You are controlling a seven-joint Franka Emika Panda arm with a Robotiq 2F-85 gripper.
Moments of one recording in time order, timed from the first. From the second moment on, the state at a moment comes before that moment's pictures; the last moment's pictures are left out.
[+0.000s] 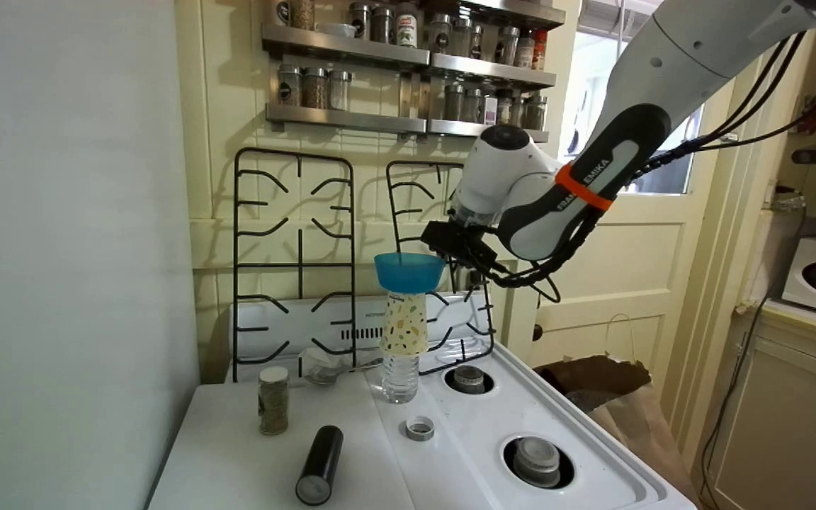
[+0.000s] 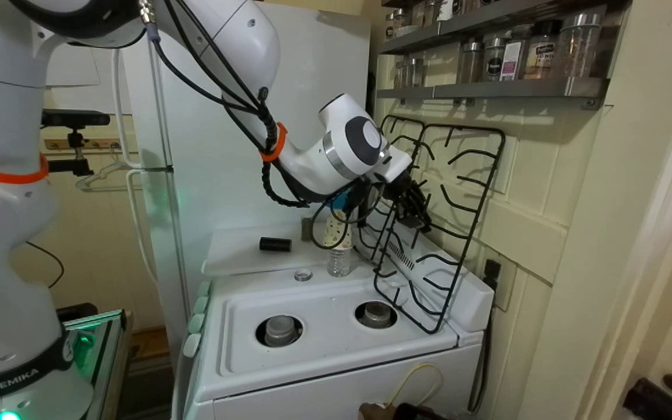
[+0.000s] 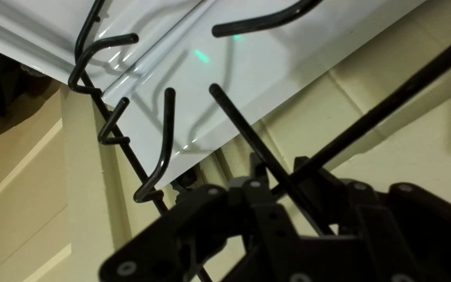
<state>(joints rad) -0.22 0.32 0.14 -1.98 -1.01 2.92 1.70</state>
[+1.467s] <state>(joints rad) -0.23 0.01 0.08 -2.29 -0.90 2.86 1.68</state>
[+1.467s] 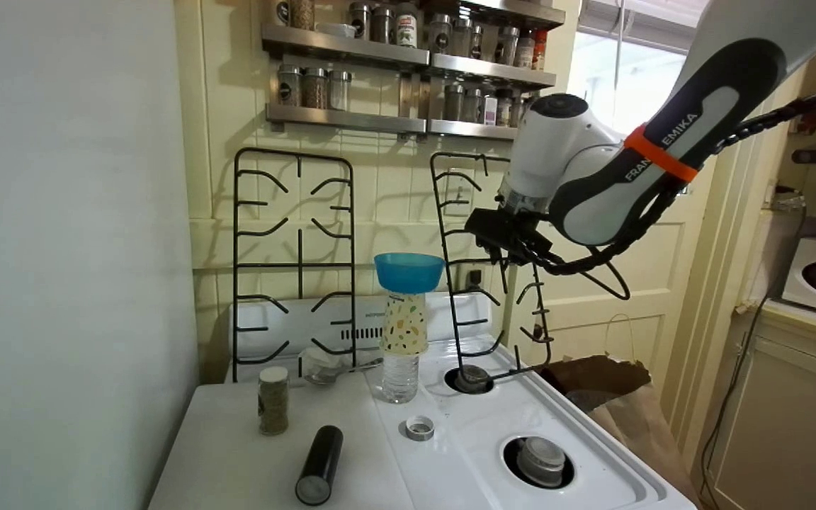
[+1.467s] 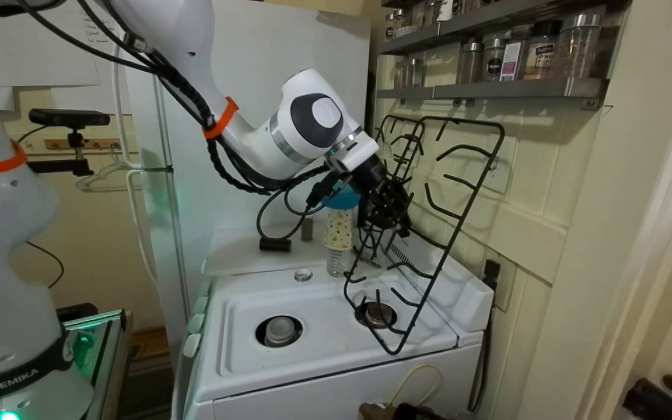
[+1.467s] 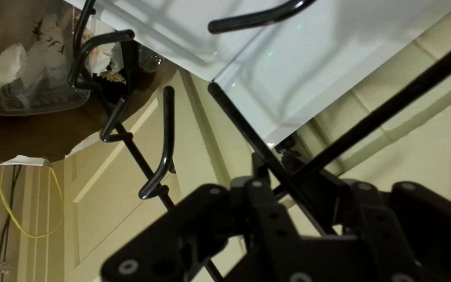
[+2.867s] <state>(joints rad) -0.11 -0.44 -0.15 -2.53 -0.07 2.26 0.48</state>
